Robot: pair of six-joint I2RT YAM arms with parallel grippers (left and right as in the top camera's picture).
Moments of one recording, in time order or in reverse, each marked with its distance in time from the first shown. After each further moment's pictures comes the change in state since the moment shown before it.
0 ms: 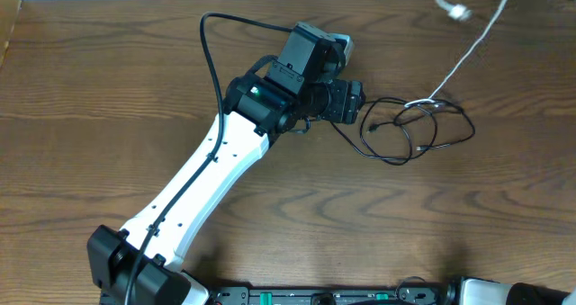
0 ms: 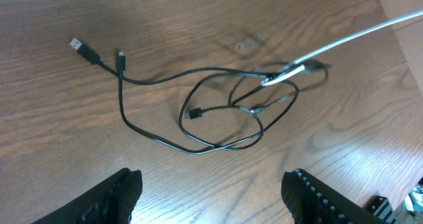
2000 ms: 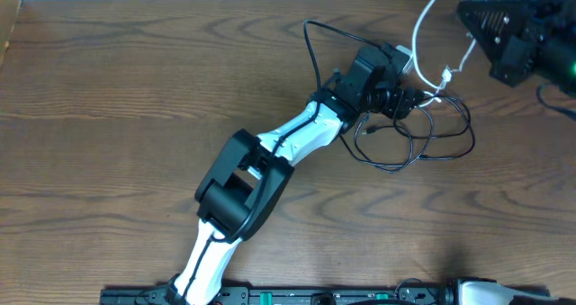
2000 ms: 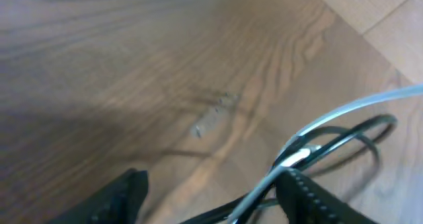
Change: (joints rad) left arm -0.101 0.576 -0.012 0.910 0.114 0.076; right arm 0.169 -0.040 0.031 -0.645 -0.030 -0.290
